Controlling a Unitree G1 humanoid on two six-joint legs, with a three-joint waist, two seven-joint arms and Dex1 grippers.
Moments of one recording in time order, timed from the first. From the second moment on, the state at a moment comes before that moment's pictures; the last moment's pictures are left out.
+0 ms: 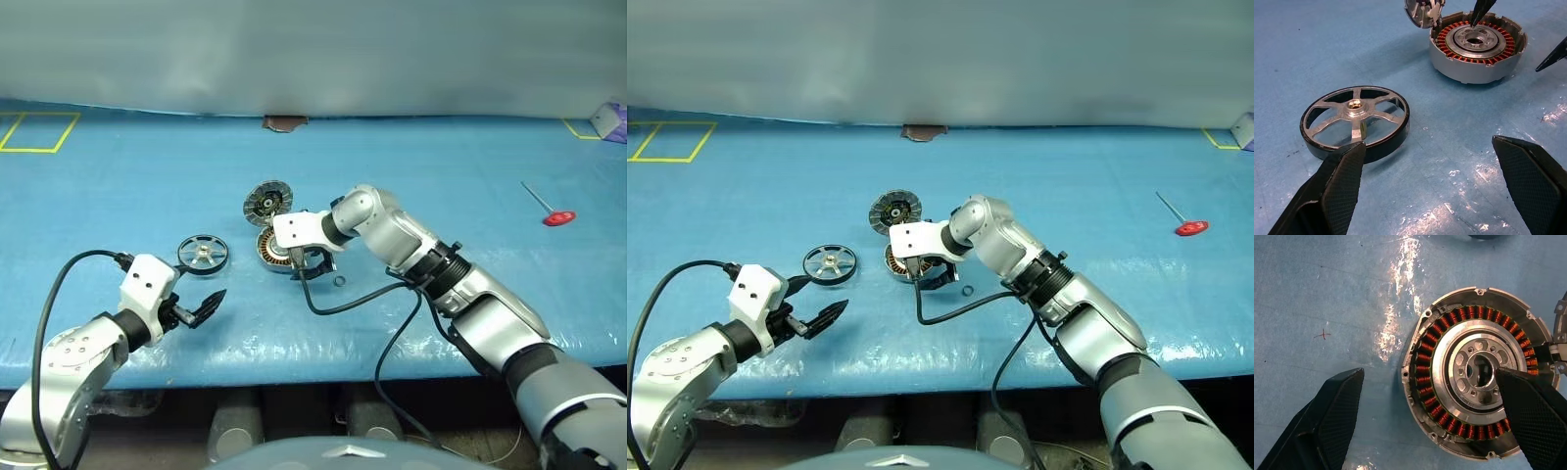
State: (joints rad) left arm 0.27 0.63 0.22 -0.63 -0.40 0.68 -0.54; right arm -0.93 -0.34 0.69 0.29 -0.19 0.38 1.20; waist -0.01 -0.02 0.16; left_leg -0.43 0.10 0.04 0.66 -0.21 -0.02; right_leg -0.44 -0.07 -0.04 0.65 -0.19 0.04
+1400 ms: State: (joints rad) left arm 0.28 0.62 0.22 -0.63 -0.40 0.67 -0.53; right arm -0.75 -0.32 0.70 -0.04 -0.22 0.62 1.19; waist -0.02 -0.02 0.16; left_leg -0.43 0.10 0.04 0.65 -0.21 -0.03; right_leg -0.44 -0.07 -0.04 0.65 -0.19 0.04
